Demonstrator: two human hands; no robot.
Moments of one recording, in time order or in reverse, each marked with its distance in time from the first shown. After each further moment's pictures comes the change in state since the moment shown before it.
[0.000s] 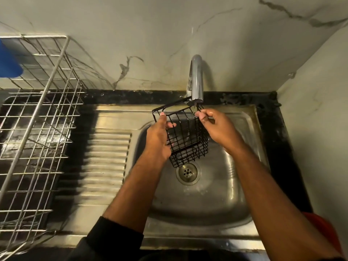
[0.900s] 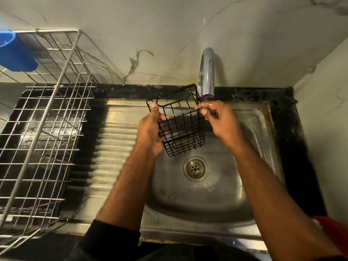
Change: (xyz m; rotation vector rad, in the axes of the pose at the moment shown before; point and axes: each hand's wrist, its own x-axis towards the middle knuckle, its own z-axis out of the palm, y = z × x) left_hand -0.001 0.022 -0.035 0.069 -0.027 0.202; right_hand 0.009 -0.007 0.017 0.079 0.050 -0.157
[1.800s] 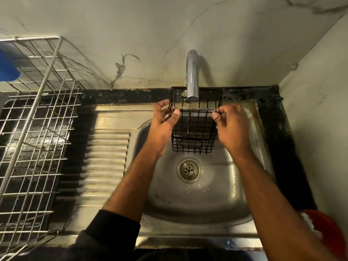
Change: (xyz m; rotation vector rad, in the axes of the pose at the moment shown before) left_hand 0.010 -0.024 0.037 0.224 -0.289 0.232; right_hand -0.021 0.030 -0.030 -0.310 0.317 0.038
